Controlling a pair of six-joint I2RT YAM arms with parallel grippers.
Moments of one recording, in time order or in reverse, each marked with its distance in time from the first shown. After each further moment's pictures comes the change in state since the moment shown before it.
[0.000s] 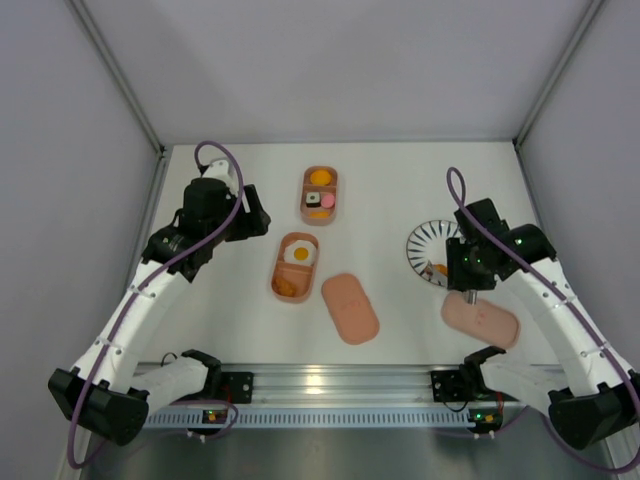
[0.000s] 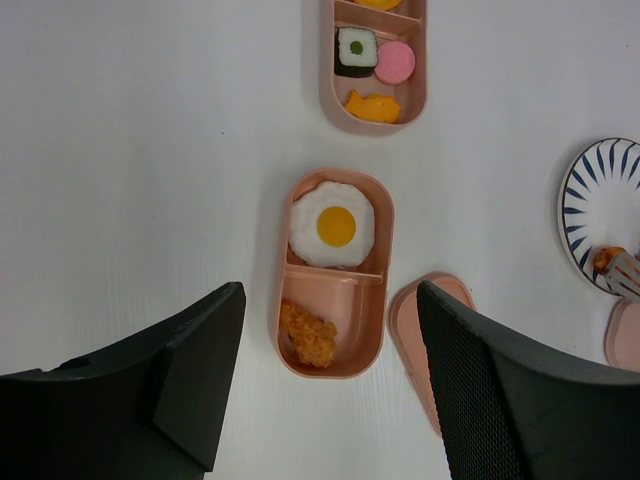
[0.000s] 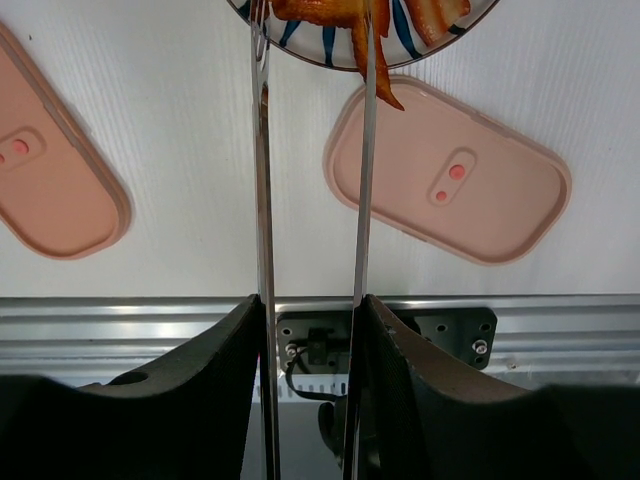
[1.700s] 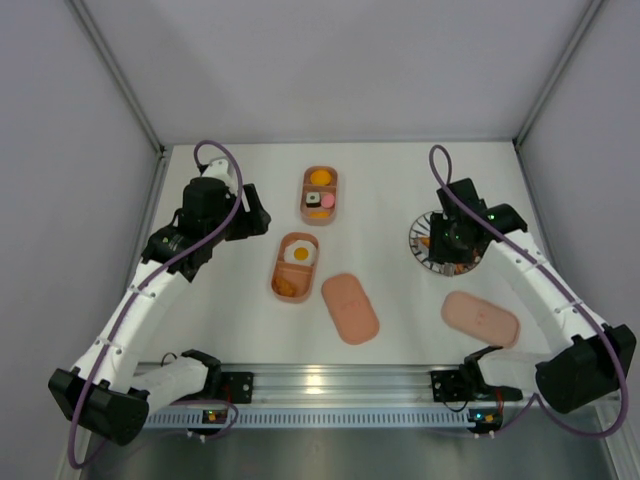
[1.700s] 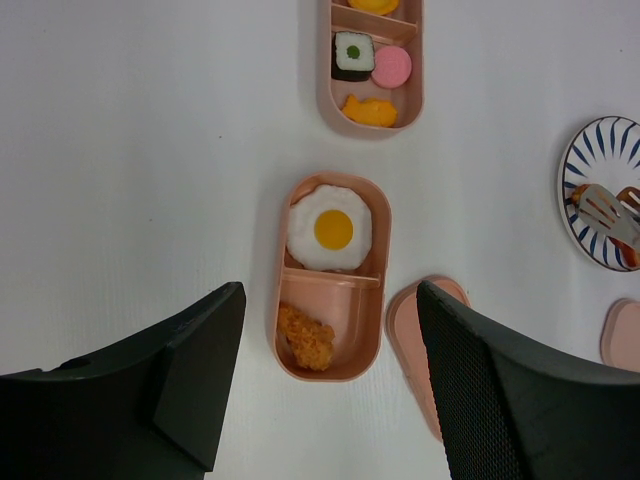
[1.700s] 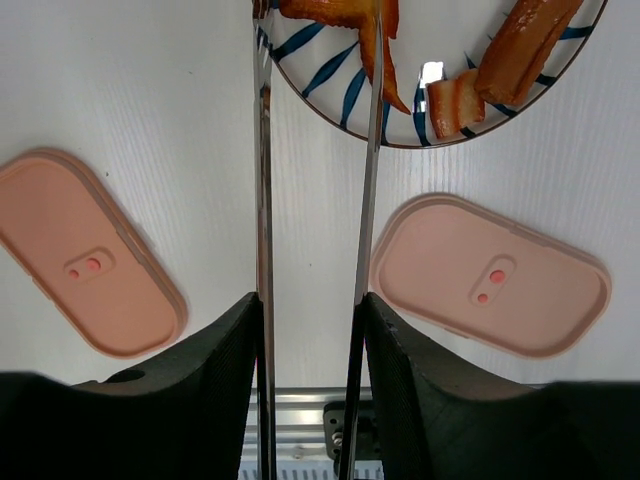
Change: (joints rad) left arm 0.005 0.001 0.000 0.008 0.009 -0.001; right arm -0.002 0.192 0.024 0.244 0.014 0.040
